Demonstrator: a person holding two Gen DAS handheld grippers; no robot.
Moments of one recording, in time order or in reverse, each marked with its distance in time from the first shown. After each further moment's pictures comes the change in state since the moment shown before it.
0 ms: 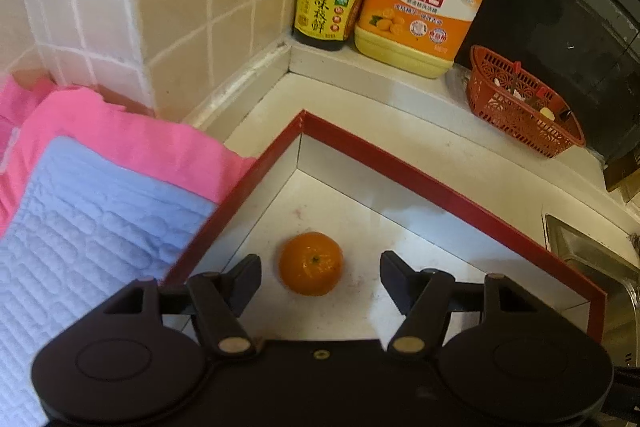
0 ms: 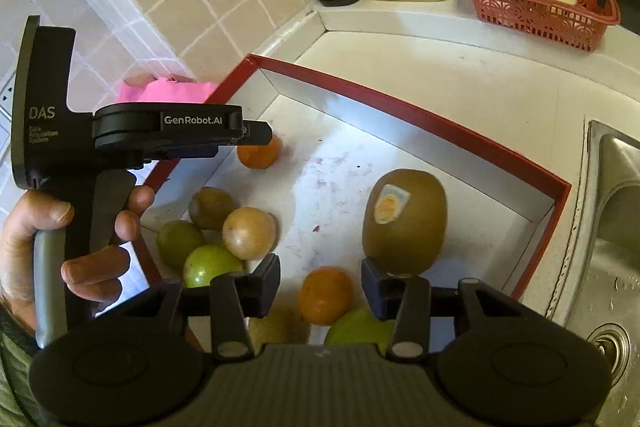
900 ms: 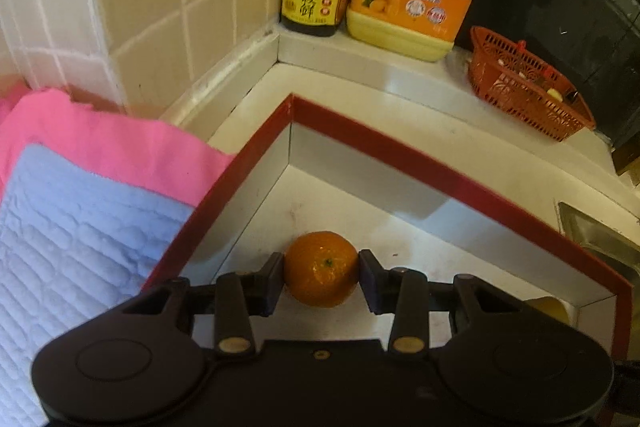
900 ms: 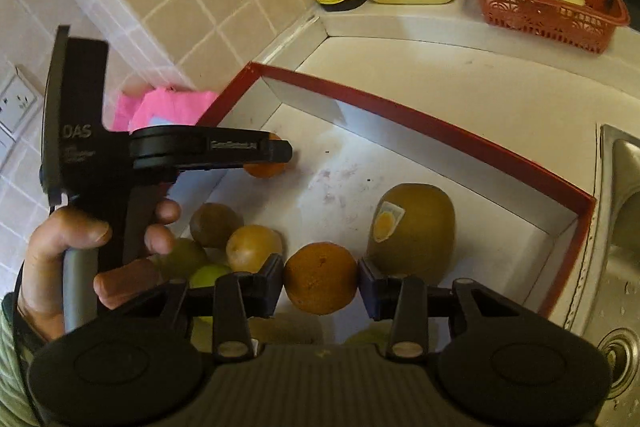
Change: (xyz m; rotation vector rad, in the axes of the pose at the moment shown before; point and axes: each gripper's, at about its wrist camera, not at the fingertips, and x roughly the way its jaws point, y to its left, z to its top) left arm 0.037 0.001 -0.002 0.050 0.019 -0.006; right arm 0.021 0.008 0.005 0.001 -0.017 -0.005
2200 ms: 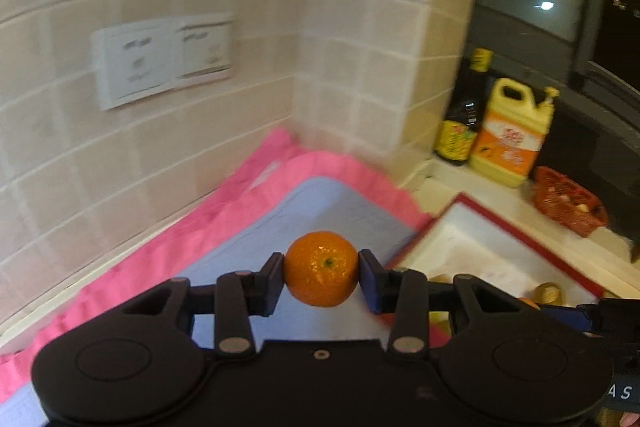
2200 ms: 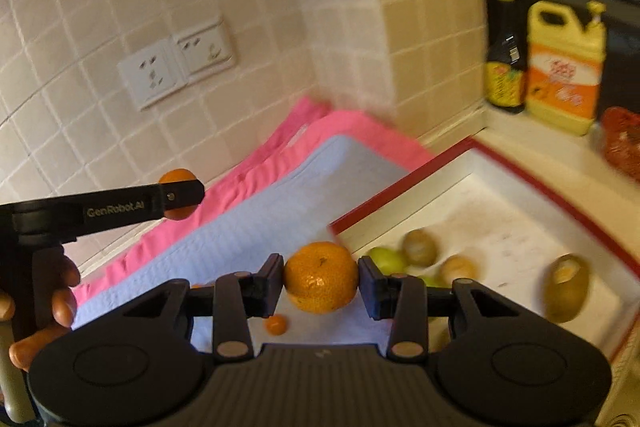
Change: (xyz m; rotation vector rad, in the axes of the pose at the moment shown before) left arm -0.264 0.084 -0.124 -0.208 -0.375 0.258; right arm -0.083 0.158 -0.052 -0.344 -0.184 0.134
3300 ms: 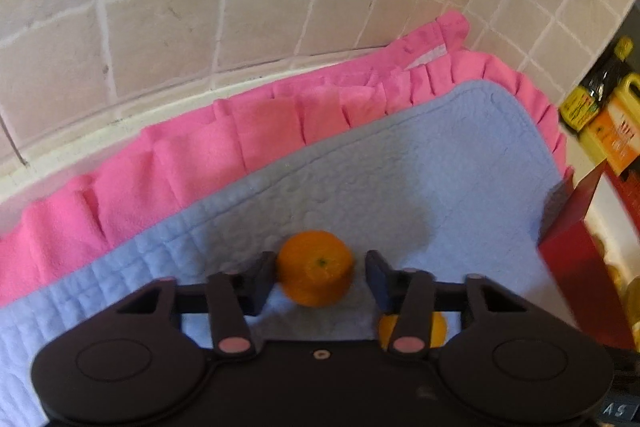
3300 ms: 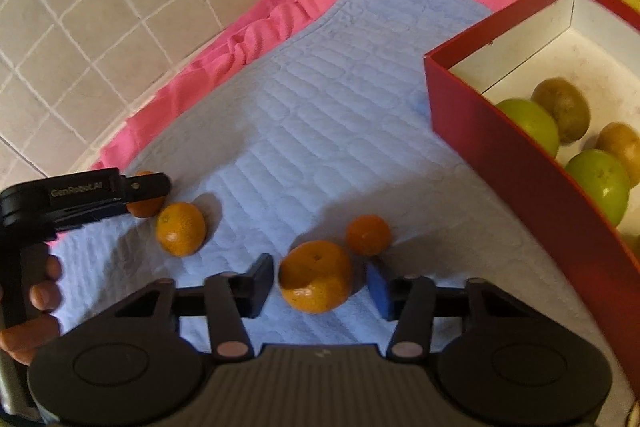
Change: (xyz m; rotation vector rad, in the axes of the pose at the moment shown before) left arm 0.099 0.186 -0.092 -0.275 0.262 0.073; right arm 0.171 0.060 -0.070 0.063 0.303 -0.010
